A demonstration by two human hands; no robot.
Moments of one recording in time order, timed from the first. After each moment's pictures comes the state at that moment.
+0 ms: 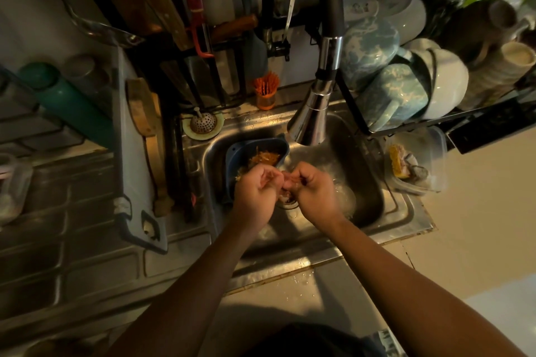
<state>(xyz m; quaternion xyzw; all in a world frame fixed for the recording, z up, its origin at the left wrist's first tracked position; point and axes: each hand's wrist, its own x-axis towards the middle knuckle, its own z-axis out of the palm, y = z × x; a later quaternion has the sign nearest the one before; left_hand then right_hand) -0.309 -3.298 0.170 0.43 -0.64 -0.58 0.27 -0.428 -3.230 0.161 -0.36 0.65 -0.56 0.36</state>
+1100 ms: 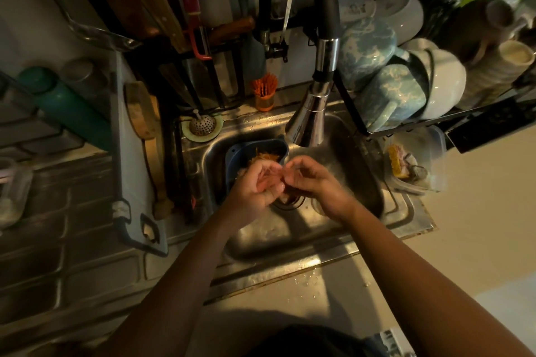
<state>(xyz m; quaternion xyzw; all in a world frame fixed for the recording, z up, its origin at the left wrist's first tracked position) -0.291 -3.320 0.185 0.34 -0.66 -0.66 0.13 -0.462 -3.232 0.164 -0.30 0.54 -0.54 0.57</state>
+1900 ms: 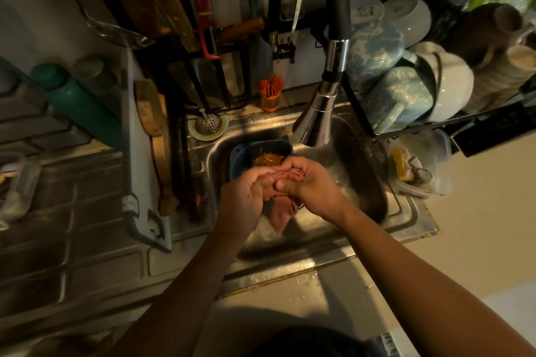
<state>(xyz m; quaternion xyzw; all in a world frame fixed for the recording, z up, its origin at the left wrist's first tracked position) -0.278 -3.303 0.192 0.43 -0.74 -0.43 0.28 -0.437 -3.243 0.187 -0.39 0.57 -0.53 0.49</state>
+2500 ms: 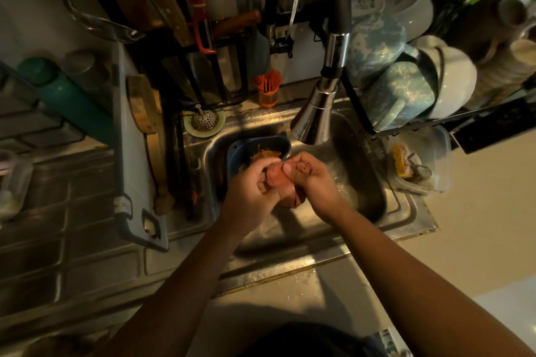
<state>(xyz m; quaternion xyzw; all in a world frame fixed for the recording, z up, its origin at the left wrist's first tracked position) -0.288 -3.304 0.195 0.38 -0.72 -0.54 0.21 -0.442 -3.240 0.168 -0.28 0.57 -0.59 0.50</state>
